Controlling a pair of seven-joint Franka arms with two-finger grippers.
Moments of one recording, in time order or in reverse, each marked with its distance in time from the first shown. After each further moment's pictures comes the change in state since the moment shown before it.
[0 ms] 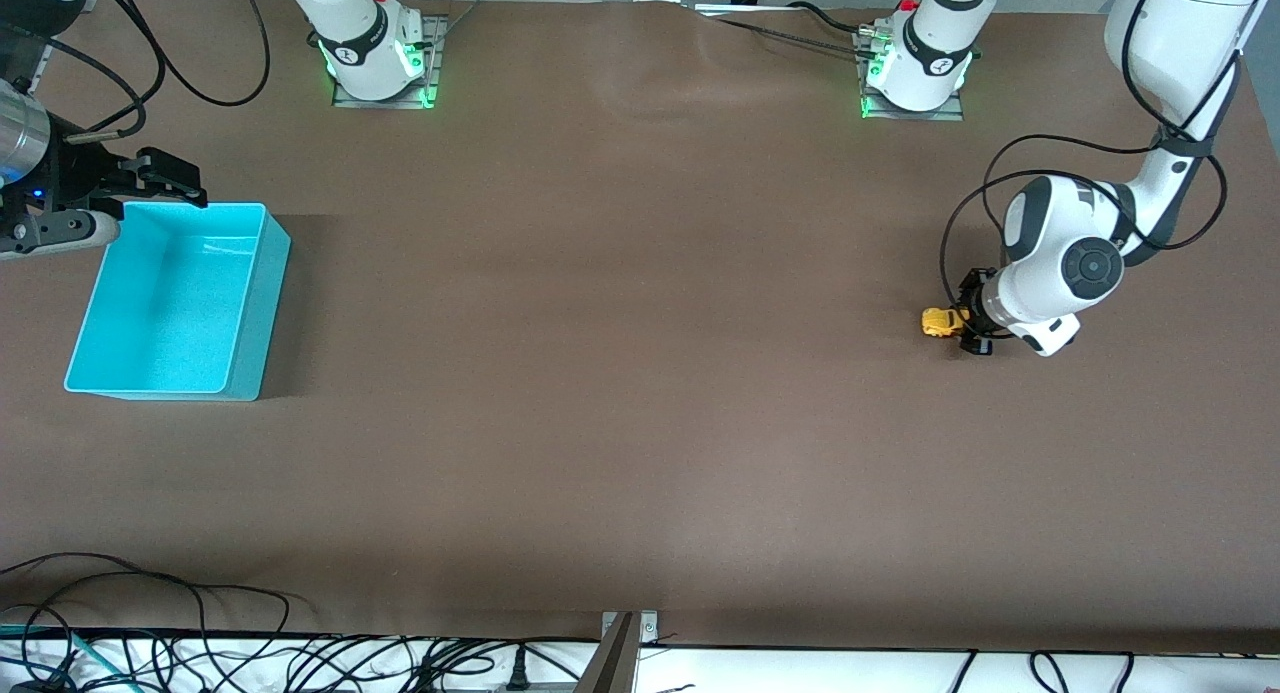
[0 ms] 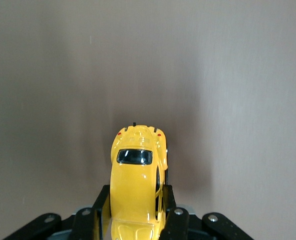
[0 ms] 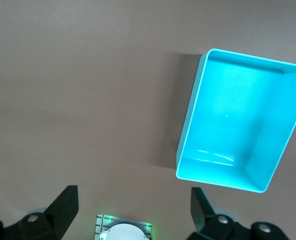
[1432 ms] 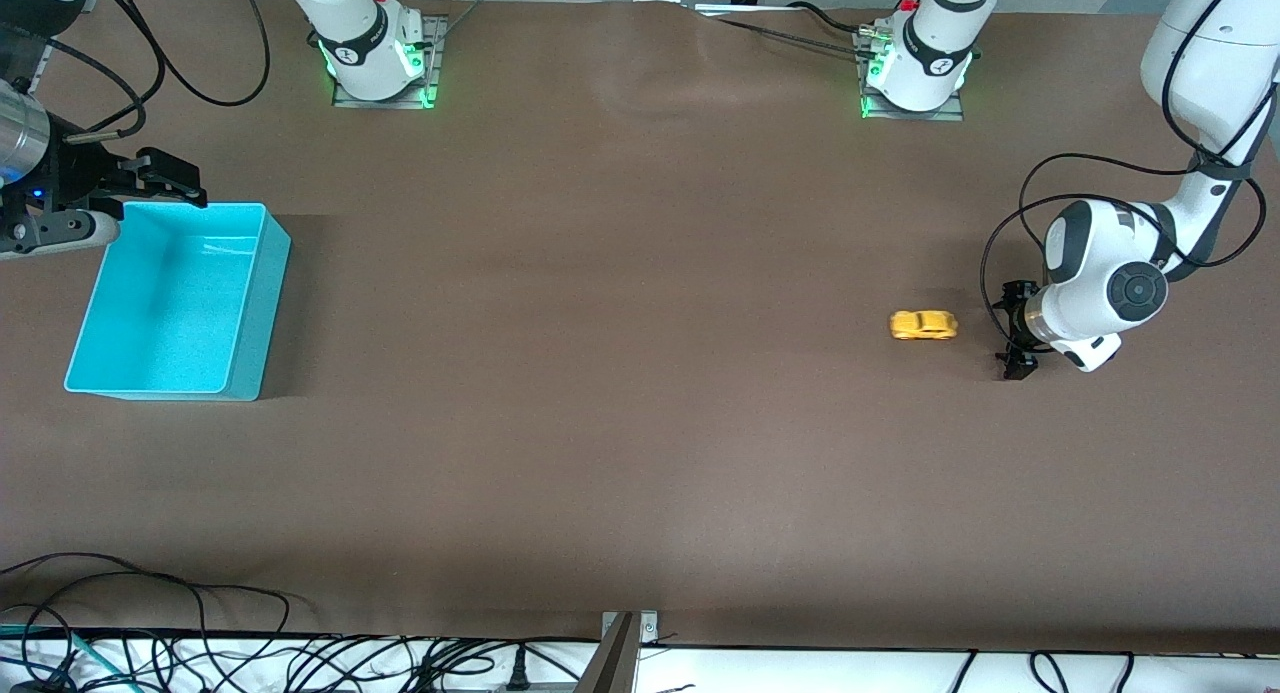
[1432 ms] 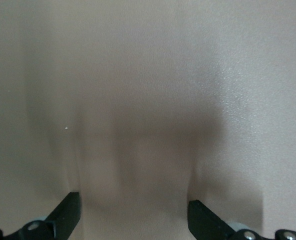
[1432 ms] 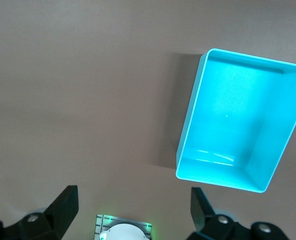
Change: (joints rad) left arm 0.087 0.112 0.015 0.079 0.067 0.008 0.056; right arm 0.000 0.000 0.000 0.000 0.000 0.000 0.000
